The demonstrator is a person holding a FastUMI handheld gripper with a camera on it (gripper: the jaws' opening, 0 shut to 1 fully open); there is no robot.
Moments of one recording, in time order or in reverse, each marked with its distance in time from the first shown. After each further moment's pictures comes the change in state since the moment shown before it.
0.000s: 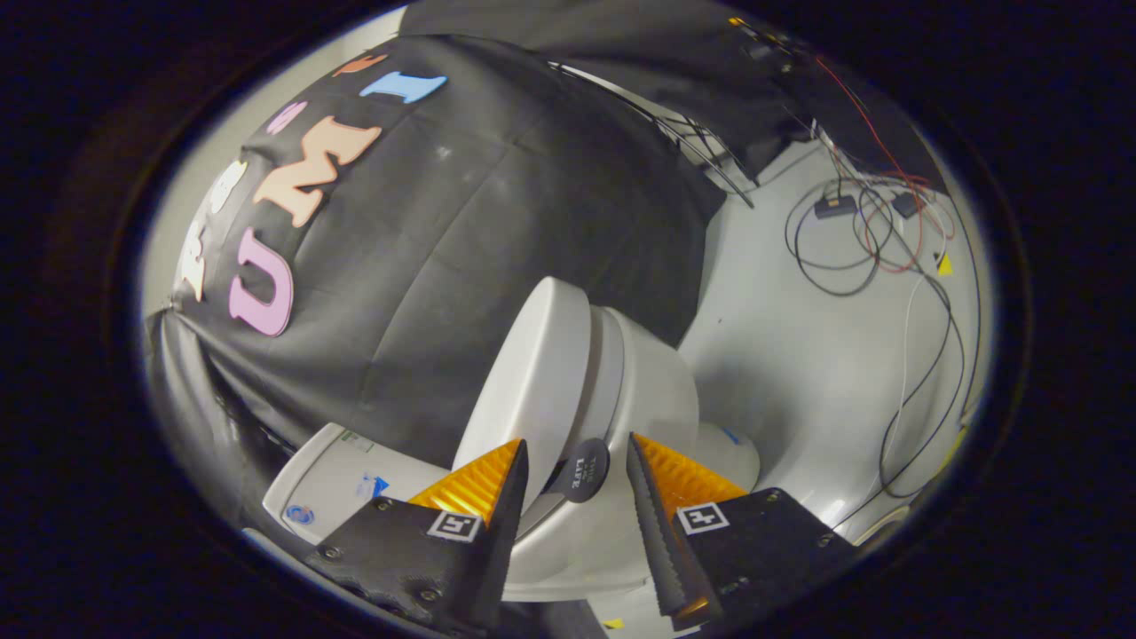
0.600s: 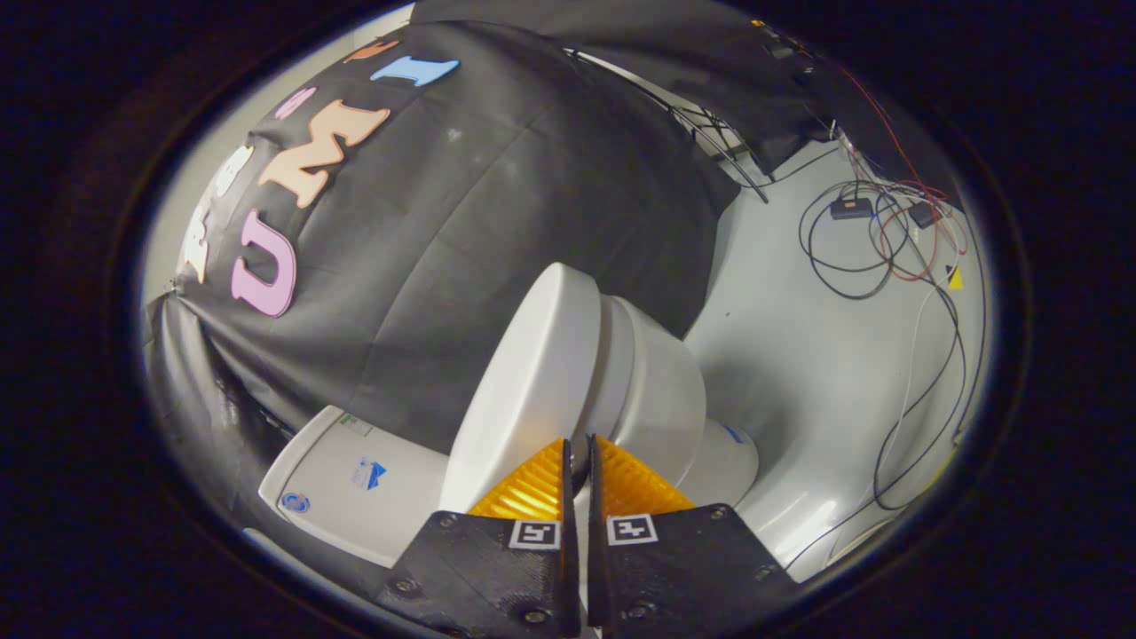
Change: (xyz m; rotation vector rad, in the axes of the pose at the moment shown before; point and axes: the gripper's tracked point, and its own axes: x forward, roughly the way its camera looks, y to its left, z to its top) arm 0.005 0.004 0.002 -0.095 0.048 -0.030
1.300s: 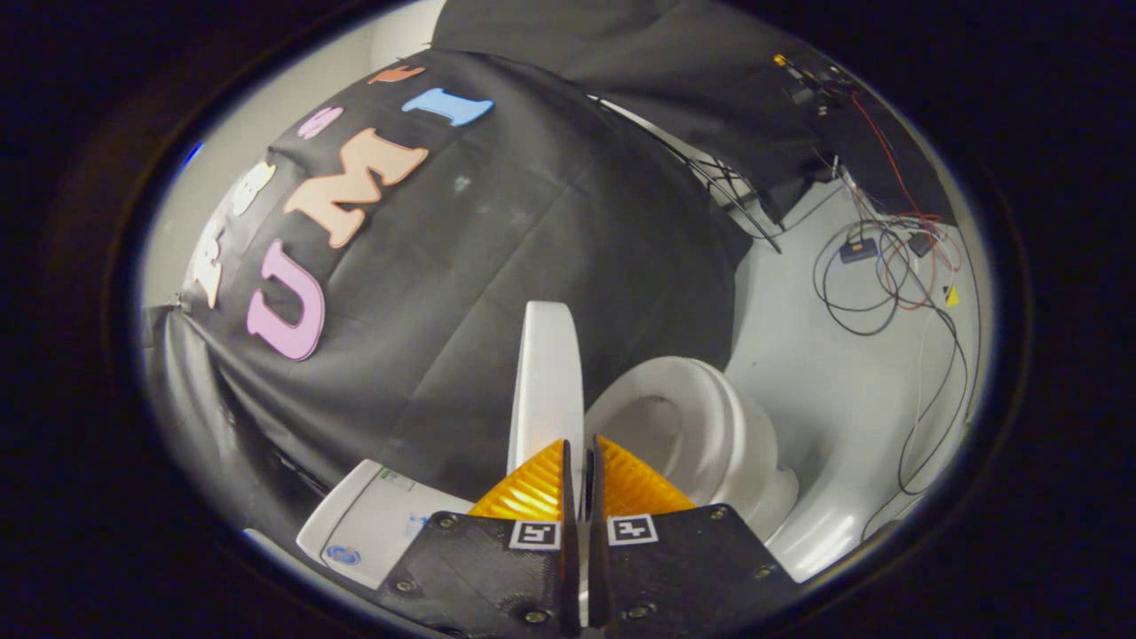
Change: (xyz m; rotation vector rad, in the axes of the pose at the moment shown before) arm -0.020 0.124 0.042 0.009 -0.220 0.031
